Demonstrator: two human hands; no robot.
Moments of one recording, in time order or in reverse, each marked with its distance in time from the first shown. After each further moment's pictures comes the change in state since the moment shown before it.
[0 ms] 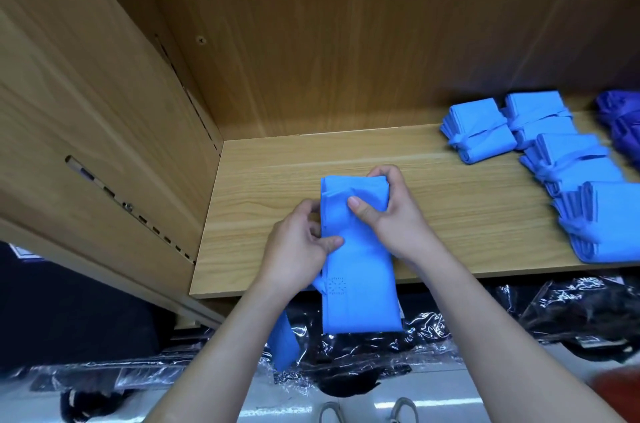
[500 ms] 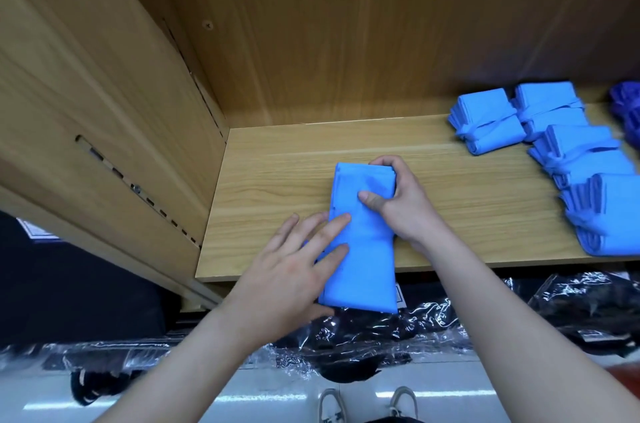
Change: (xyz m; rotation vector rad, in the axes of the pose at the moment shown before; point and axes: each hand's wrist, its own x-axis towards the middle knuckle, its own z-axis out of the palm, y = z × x) left_hand -0.049 -0.021 -0.030 1.105 -0.160 0.852; right_hand 0.009 0.007 -0.006 0.001 -0.033 0.087
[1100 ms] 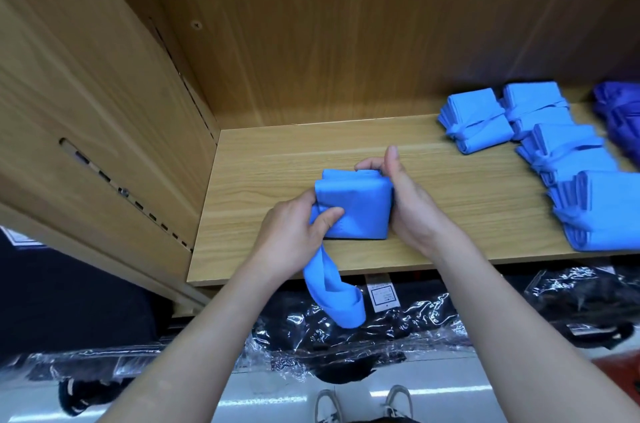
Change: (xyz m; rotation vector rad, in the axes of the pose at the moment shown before) left_hand 0.059 -0.017 0.007 -0.708 0.114 -0.633; right_hand -0.013 -0.022 -0.007 0.198 -0.137 0.128
